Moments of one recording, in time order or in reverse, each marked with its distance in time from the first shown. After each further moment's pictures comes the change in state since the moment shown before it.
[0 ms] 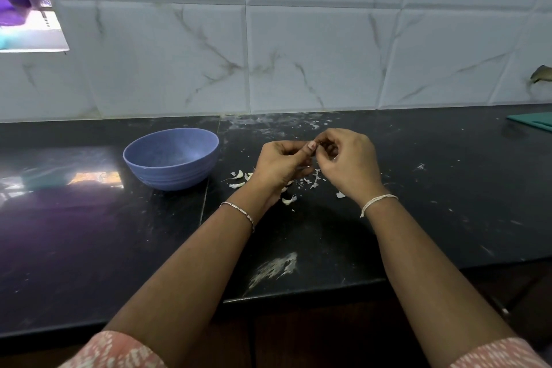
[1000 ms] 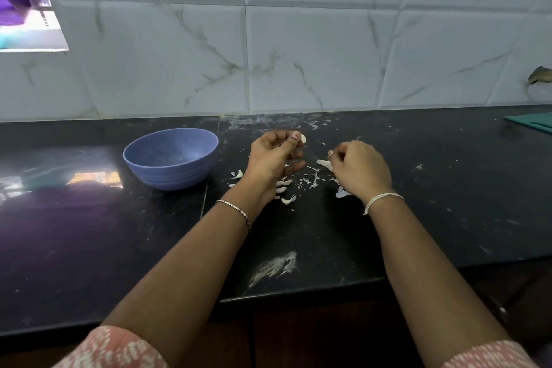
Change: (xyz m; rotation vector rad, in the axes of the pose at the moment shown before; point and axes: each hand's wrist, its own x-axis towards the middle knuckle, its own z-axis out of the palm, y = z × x) left_hand 0.002 0.007 -0.006 -0.156 0.097 0.017; right_hand -0.001 0.012 -0.006 -0.251 -0.211 0.347
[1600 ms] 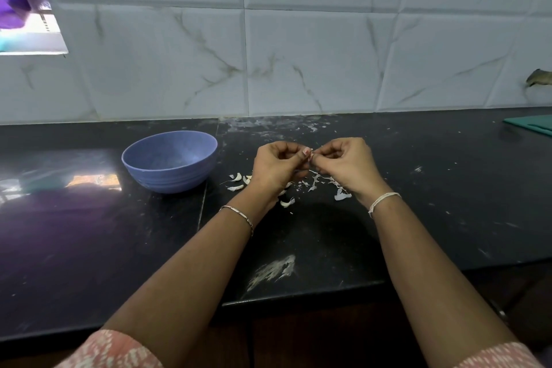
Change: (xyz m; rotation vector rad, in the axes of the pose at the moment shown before) left_hand -0.005 -0.006 0.005 0.207 -0.036 0.034; right_hand 0.001 -0.010 0.002 0.634 -0.079 0.021
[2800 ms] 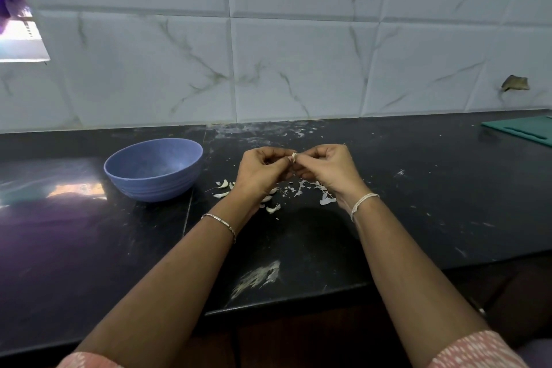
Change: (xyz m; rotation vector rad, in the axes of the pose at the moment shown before) left_hand 0.003 0.001 -0.003 0.114 0.008 0.054; right_hand -0.002 -0.004 0.004 0.303 -0.028 0.150
